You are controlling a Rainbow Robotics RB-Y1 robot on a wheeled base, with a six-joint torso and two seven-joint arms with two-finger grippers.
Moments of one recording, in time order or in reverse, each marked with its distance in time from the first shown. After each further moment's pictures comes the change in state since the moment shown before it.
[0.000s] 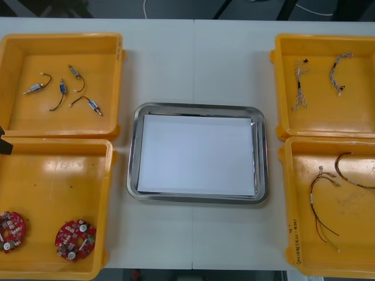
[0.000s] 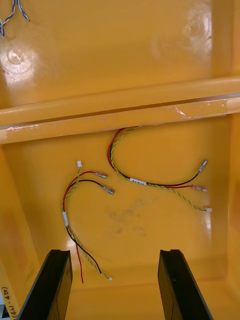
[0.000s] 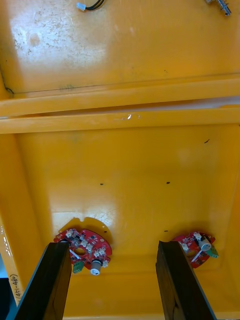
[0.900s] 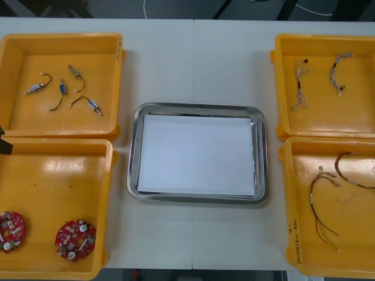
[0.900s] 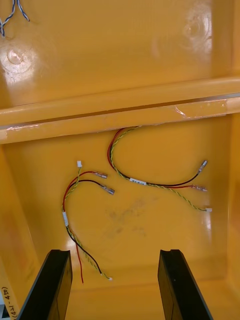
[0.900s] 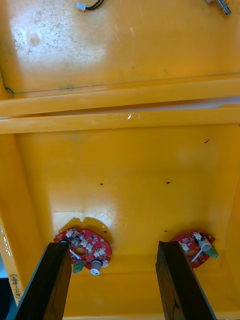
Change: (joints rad) right arm 0.000 0.000 0.000 0.000 0.000 0.000 0.000; left arm 0.000 0.000 0.000 0.000 0.000 0.000 0.000
